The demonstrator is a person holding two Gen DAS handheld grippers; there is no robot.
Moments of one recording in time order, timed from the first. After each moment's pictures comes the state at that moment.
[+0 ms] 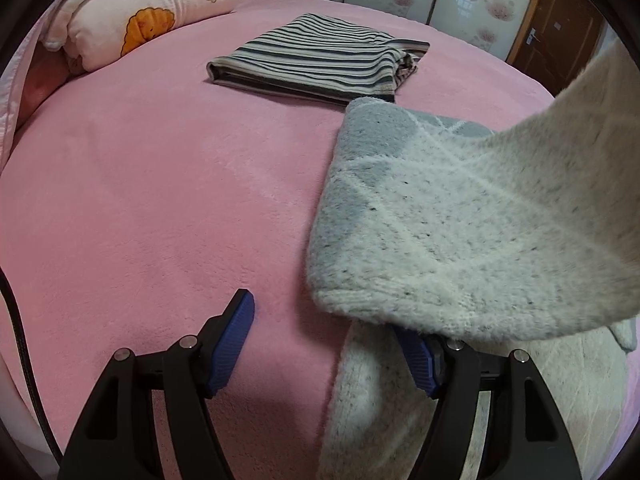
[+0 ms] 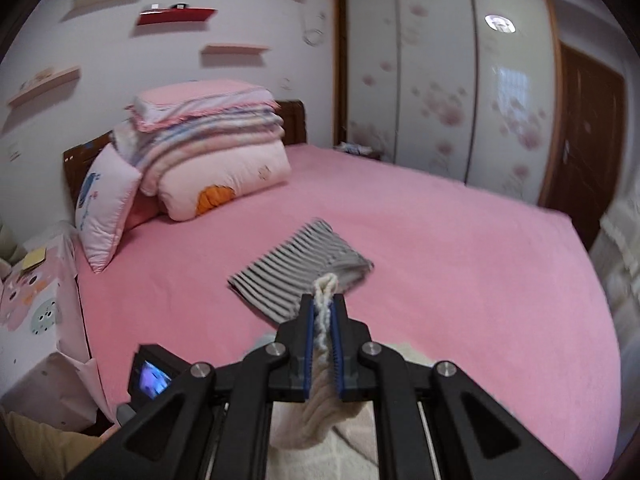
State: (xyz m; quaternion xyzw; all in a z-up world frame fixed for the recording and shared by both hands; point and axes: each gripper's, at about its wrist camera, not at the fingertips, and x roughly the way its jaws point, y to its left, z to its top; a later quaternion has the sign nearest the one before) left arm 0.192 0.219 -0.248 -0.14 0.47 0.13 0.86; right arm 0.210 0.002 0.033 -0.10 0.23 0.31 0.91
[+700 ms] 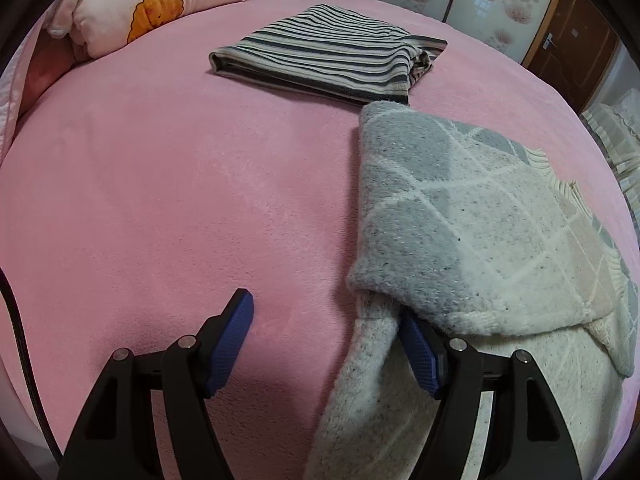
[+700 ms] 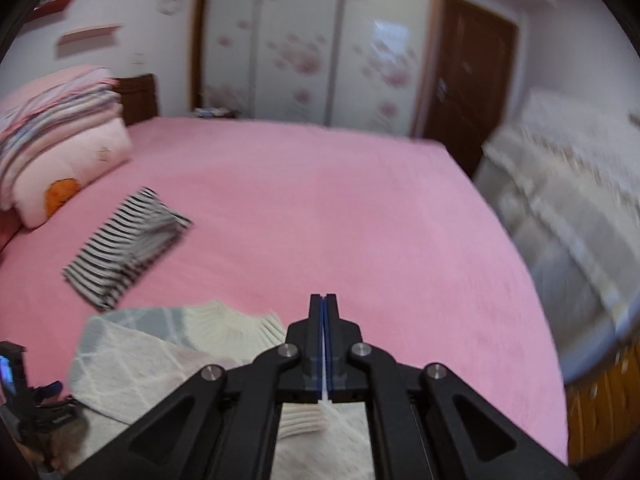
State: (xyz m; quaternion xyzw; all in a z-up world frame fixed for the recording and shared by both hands) left arm 0.211 0.220 -0.251 -0.16 0.49 0.15 0.85; right arm 0.325 -0.175 -0.063 -0.06 0.36 0.05 0.93
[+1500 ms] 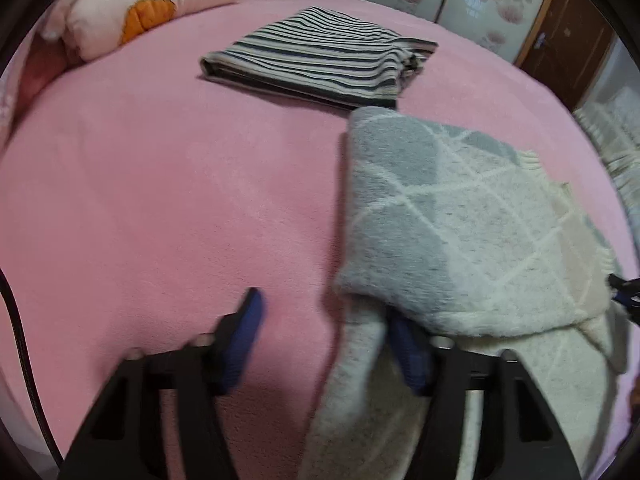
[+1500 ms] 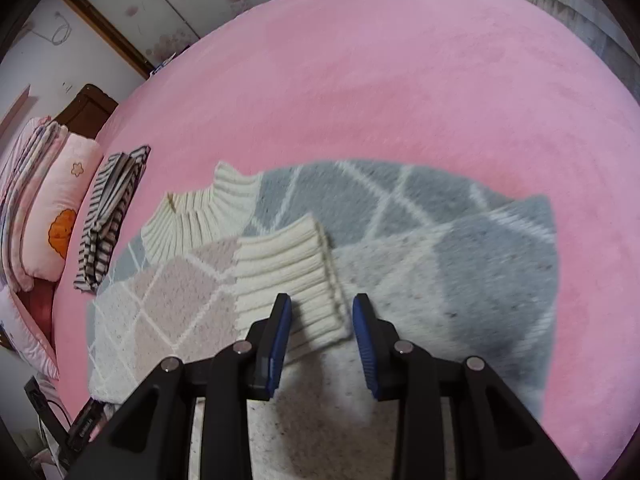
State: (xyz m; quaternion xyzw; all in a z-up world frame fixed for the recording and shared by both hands) left arm 0.212 0.222 -0.249 -0.16 0.48 0.12 0.85; right arm 0.344 -0.210 -0.225 0.15 0.55 0.08 0.82
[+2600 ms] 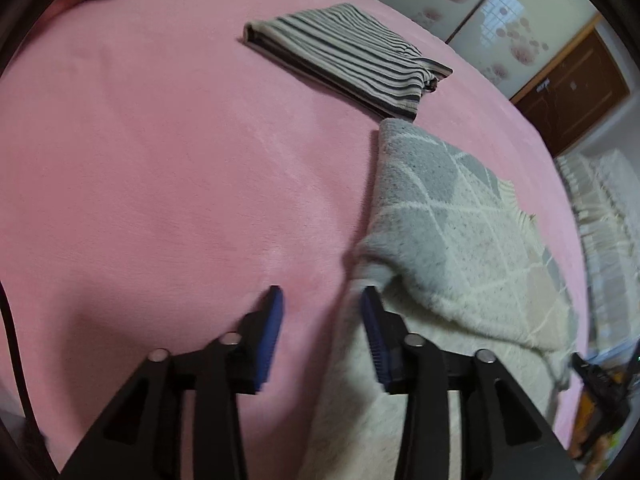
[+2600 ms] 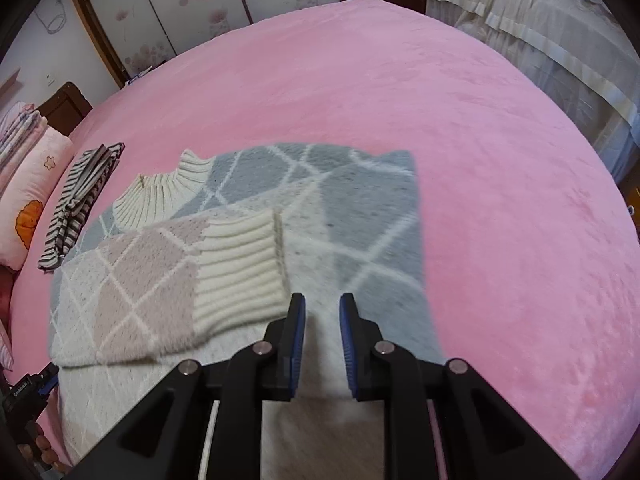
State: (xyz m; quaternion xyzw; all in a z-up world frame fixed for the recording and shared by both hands) left arm 0.168 0.253 -0.241 -0.27 0.47 0.10 0.83; right arm 0.255 -0.251 -0.200 0.11 0.50 0.00 0.86
